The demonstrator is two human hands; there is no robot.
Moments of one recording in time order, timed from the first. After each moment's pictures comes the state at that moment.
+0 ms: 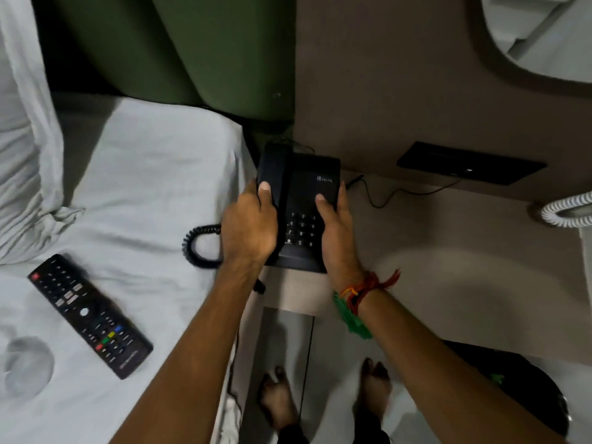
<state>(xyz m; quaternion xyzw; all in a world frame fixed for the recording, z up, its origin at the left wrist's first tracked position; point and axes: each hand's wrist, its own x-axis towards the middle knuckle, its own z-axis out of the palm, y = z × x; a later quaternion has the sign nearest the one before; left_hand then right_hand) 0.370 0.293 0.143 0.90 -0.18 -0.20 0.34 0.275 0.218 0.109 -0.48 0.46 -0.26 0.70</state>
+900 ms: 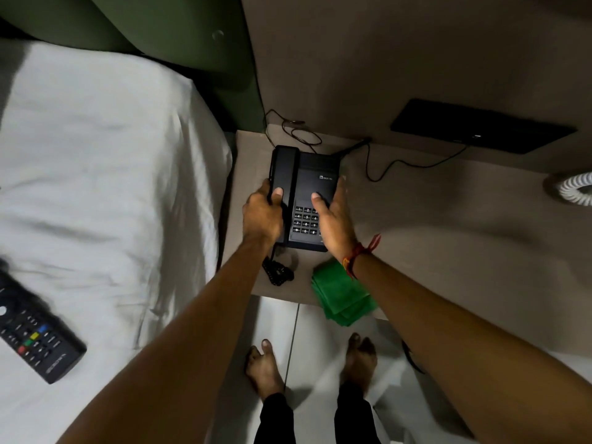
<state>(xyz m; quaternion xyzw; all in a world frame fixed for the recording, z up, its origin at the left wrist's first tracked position) 0.334 0.230 0.007 0.85 -0.09 -0.35 0.38 0.230 0.146 -0.016 -0.65 0.50 -0.06 0.57</state>
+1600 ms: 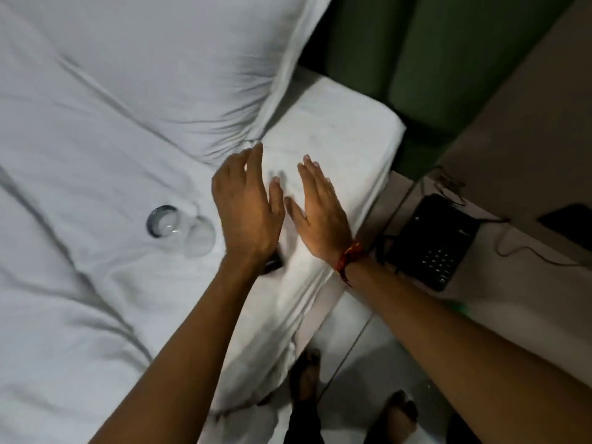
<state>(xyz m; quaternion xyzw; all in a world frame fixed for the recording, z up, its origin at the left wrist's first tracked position) 0.403 0.511 0.205 0.95 -0.13 0.13 0.24 0.374 0.392 0.138 -0.93 0.07 -0.10 0.34</state>
